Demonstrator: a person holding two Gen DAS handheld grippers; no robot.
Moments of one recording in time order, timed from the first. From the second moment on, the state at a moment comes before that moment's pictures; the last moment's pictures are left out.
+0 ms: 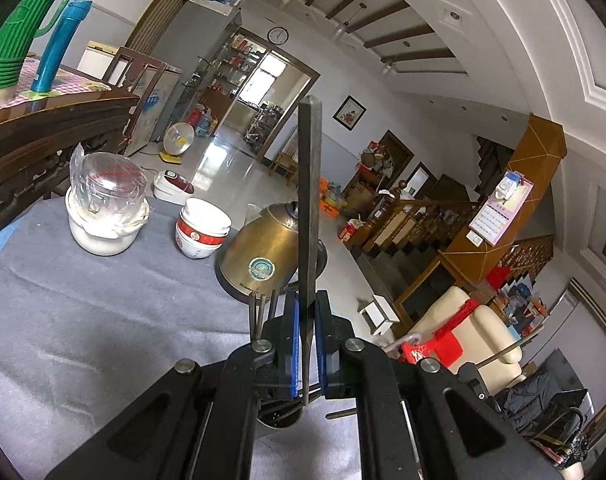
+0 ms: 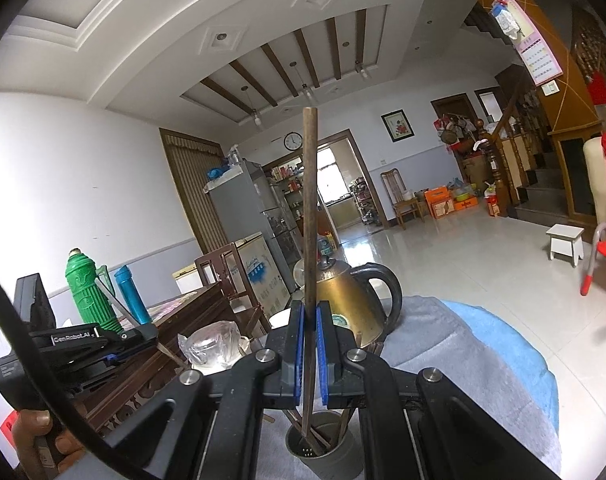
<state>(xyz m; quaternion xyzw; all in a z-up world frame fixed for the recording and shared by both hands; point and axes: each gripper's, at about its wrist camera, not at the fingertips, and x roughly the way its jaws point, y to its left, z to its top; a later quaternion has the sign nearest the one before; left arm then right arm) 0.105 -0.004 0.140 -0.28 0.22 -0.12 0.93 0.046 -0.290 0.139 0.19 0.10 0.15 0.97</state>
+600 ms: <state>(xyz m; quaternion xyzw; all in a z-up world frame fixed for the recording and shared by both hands) 0.119 -0.021 0.126 -0.25 0.24 -0.12 0.93 0.067 -0.277 0.120 0.18 0.12 0.15 0.96</state>
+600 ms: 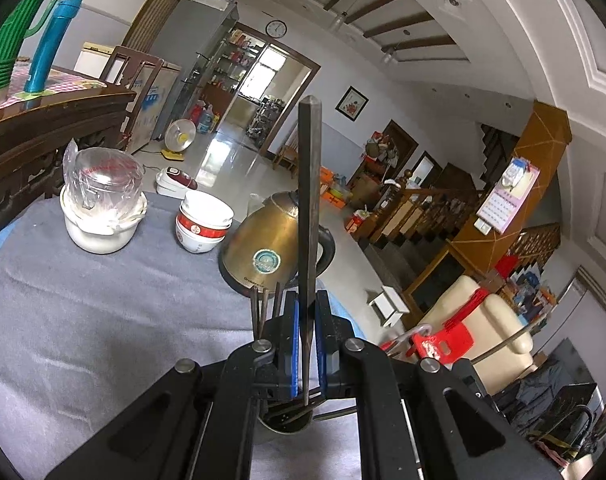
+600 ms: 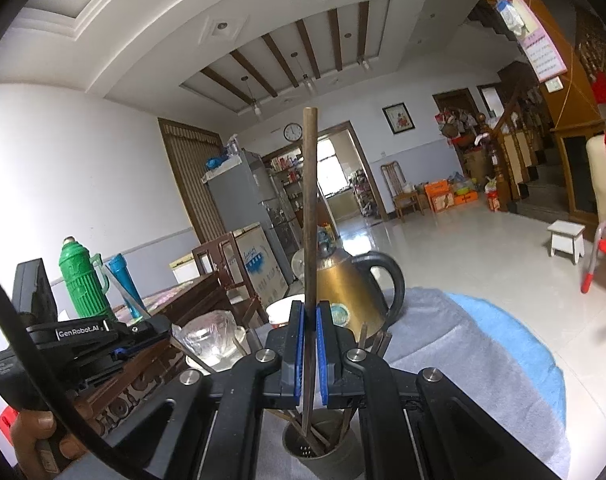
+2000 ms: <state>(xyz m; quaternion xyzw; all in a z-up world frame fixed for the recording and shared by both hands) 0.113 -0.027 0.095 -0.16 0.34 -0.08 0.92 0.084 -0.250 0.074 0.09 0.22 0.12 0.96</state>
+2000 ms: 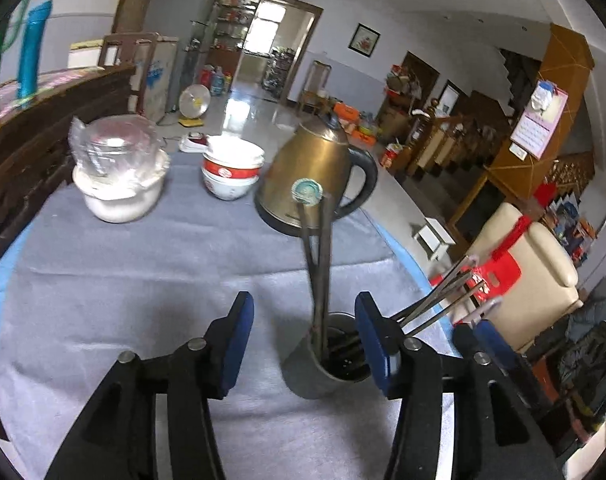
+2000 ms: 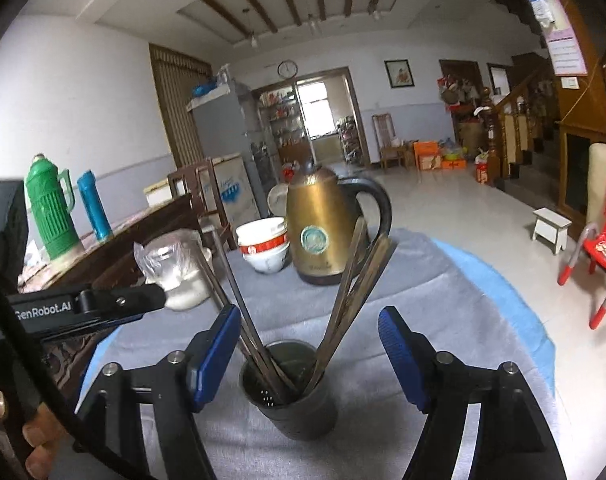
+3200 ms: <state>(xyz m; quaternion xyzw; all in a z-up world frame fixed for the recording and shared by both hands) 0.065 -0.022 0.091 -0.05 0.34 0.02 0.94 0.022 -0.234 0.077 0.02 0.28 0.10 0.95</state>
